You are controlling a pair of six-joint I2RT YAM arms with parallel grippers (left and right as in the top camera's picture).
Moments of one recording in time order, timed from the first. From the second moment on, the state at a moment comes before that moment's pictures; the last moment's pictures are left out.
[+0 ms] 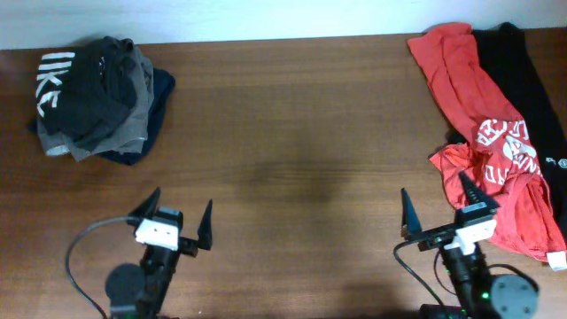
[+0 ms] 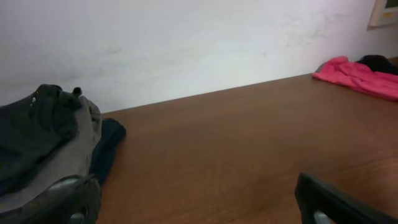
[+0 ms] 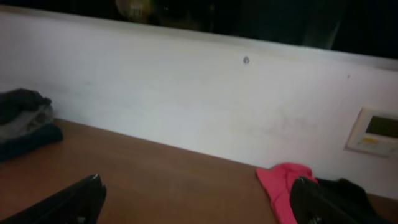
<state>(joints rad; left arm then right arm) 0.02 0.28 0.18 0.00 0.28 0.09 -0.13 0.15 0.40 -0.15 -0.35 -0.10</state>
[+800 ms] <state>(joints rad) -0.11 1.60 1.37 -0.61 0.47 0.15 -0.13 1.30 1.32 -0.82 -0.38 -0.07</state>
